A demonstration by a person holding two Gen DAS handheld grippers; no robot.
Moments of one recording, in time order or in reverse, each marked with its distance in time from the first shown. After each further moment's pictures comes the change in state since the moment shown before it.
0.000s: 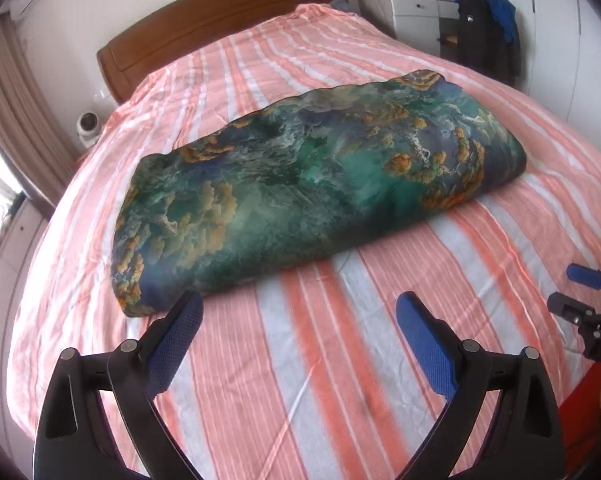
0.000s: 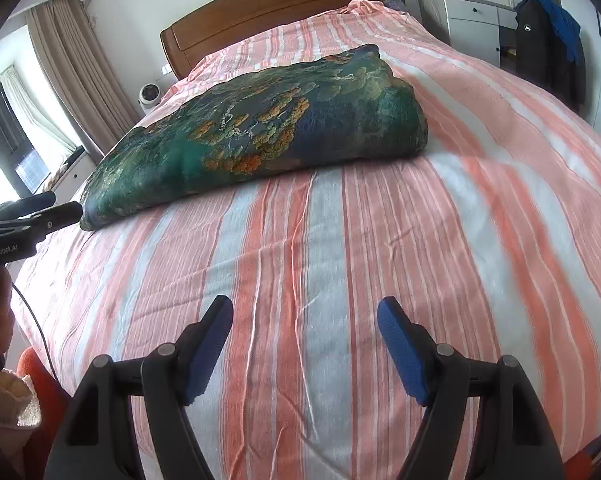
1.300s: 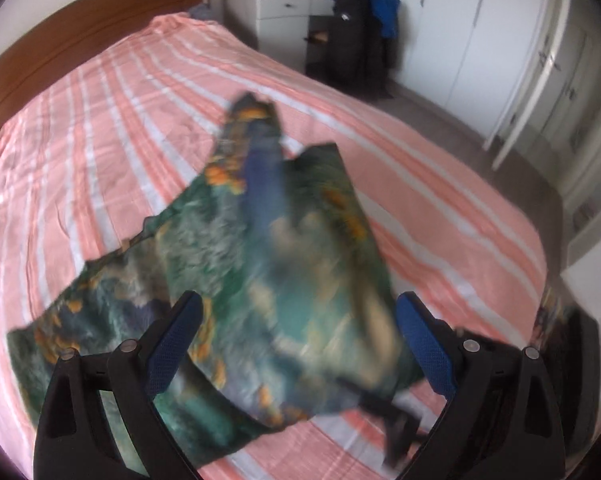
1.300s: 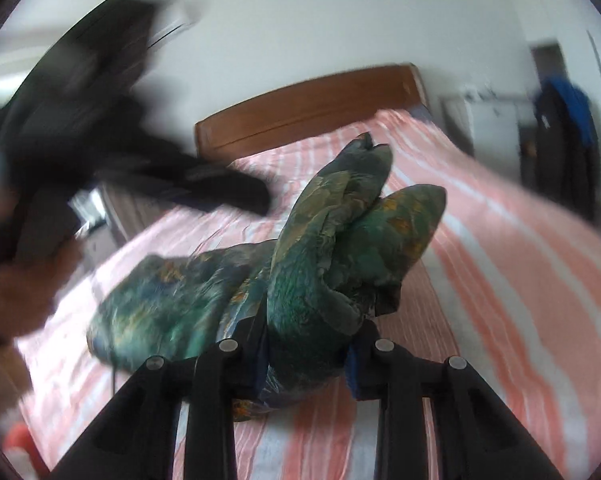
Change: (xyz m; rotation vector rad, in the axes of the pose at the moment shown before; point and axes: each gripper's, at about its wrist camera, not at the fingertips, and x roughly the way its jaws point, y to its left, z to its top) left arm 0.031 -0.090 0.204 0.233 0.056 -0.452; right arm 0.004 0.051 0.129 -0.140 -0.427 0.051
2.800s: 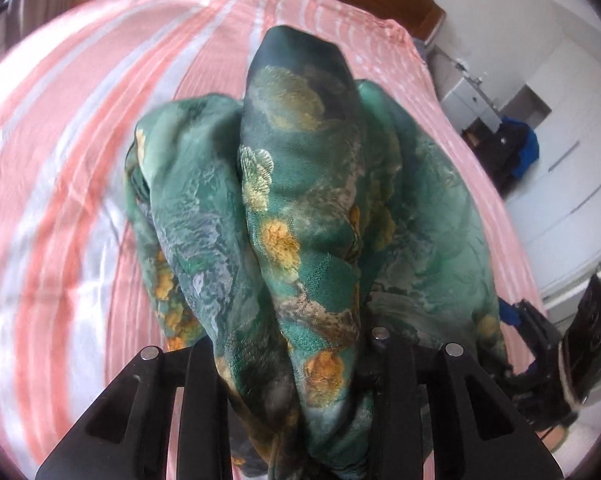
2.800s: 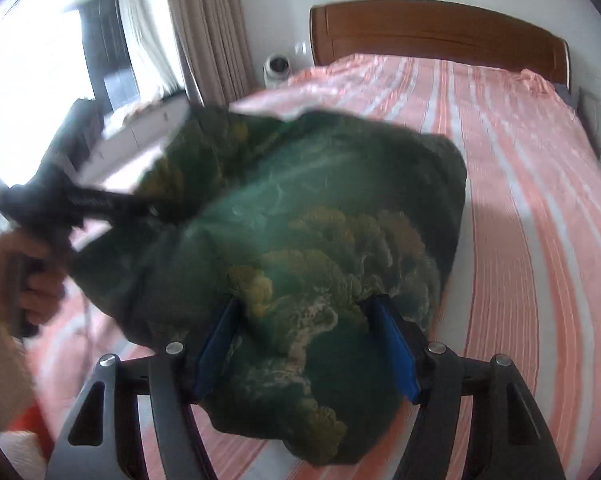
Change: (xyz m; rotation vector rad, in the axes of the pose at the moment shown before) left arm -0.047 0.323 -0.333 -0.791 -0.133 -0.015; right arm 0.164 0.211 -0.024 -0.301 0.383 0.217
